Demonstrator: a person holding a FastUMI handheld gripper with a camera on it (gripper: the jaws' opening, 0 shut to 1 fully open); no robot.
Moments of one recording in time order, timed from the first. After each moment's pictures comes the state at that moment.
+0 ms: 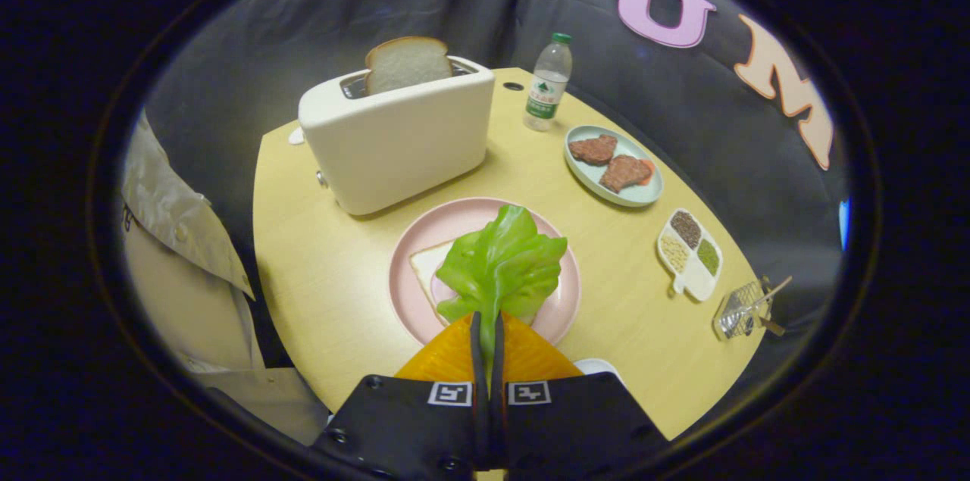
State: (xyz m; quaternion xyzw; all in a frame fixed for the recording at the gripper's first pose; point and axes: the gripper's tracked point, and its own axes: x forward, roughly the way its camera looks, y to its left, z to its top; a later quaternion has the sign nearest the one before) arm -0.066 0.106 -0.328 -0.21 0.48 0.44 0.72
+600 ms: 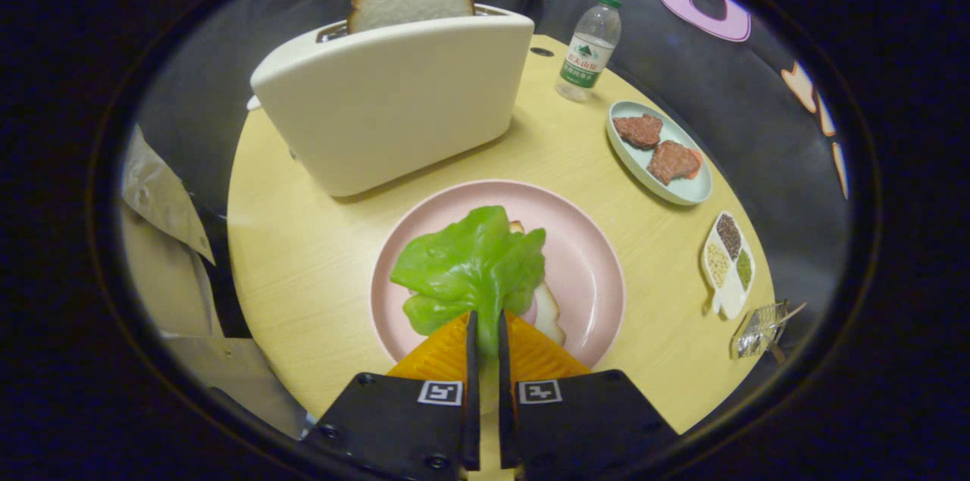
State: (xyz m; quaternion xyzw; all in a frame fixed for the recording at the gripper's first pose) arm -0.060 0.127 -0.388 -0.27 0.51 0.44 0.69
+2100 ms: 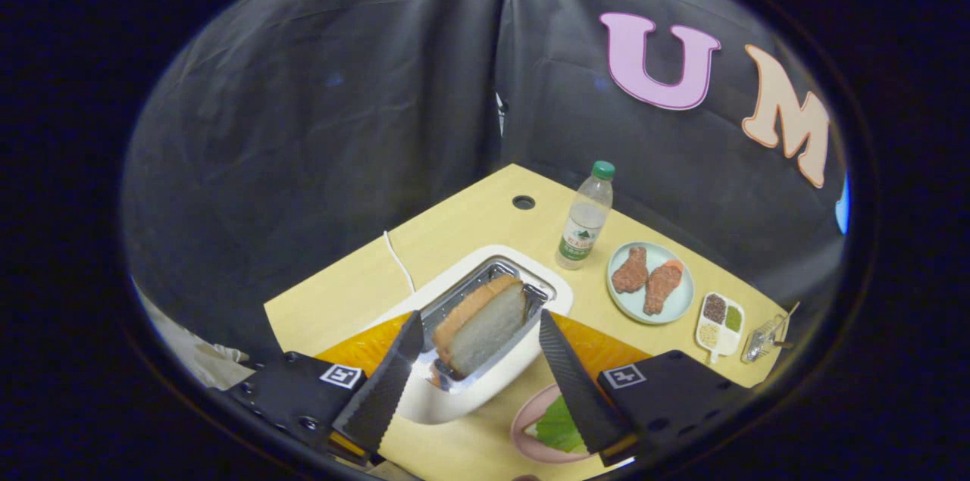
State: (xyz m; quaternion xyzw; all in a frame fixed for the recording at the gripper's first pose) arm 0.003 0.343 -0.229 -0.07 0.43 0.36 0.82
